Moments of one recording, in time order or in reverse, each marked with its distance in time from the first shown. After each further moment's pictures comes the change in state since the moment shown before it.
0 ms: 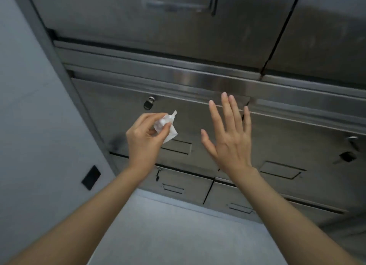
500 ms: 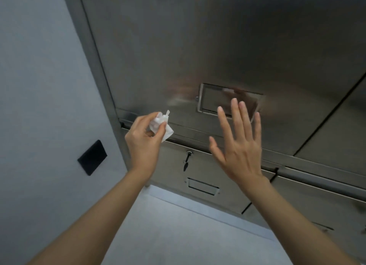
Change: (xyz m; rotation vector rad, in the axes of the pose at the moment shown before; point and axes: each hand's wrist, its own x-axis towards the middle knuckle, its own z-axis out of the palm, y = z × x) left_hand -0.095 -0.273 -0.009 0.042 0.191 -0.103; right_hand -0.161 -0.094 0.212 0.030 0.042 -0.068
